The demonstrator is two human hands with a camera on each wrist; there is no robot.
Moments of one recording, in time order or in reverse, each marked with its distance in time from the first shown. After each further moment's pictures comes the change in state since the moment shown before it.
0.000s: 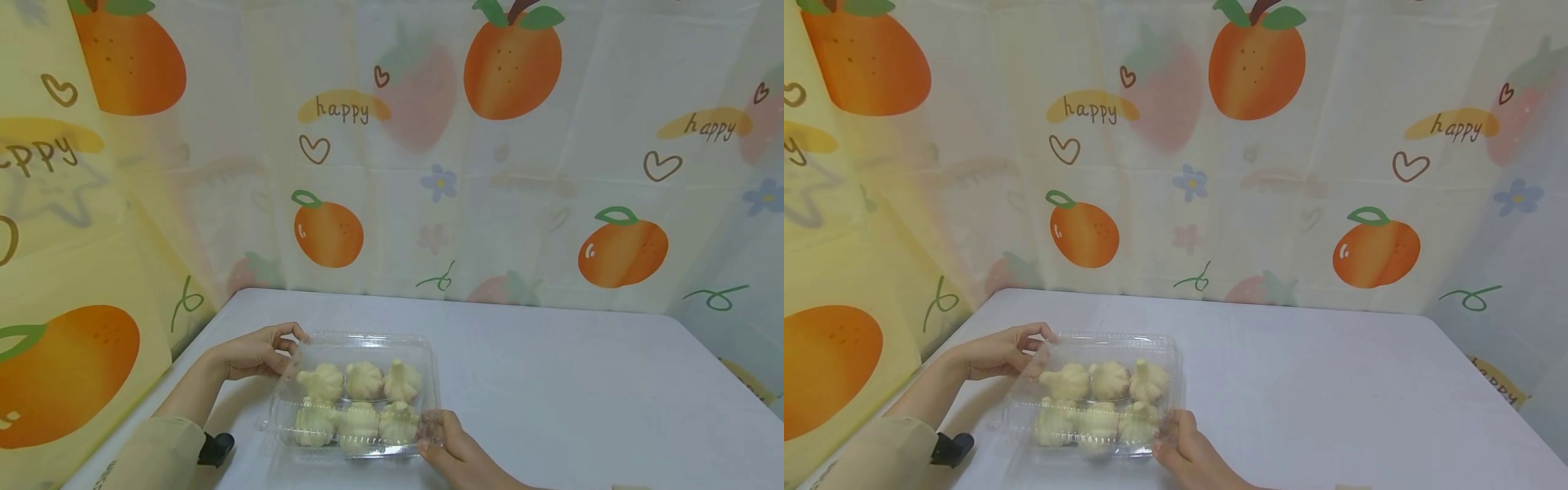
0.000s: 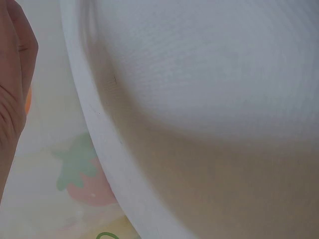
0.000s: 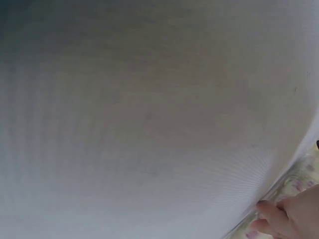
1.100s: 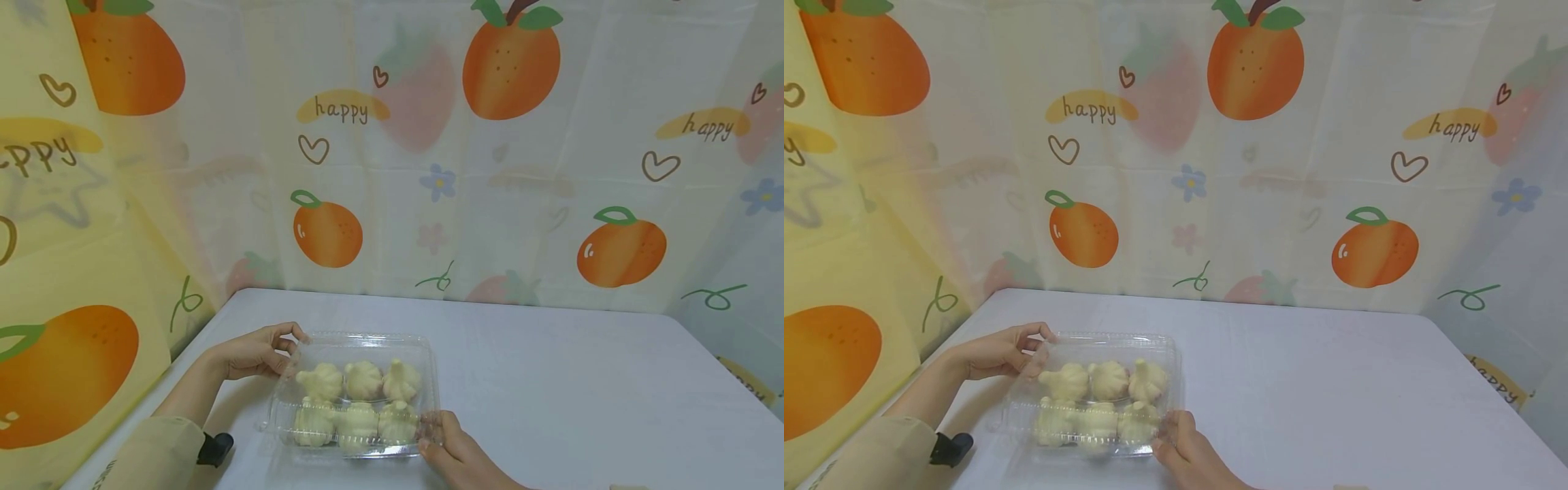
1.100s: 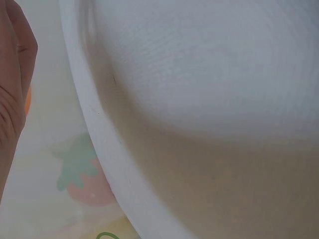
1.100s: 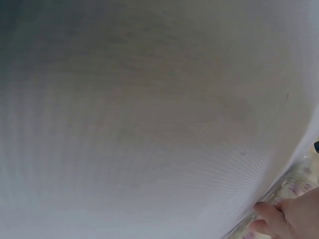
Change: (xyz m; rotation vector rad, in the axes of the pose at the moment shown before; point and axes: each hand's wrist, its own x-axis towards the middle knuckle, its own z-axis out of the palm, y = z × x) left_hand 0.001 -0.001 -0.001 0.003 0.000 0.002; right_hand 0.000 -0.001 0.002 -0.063 0.046 -0.014
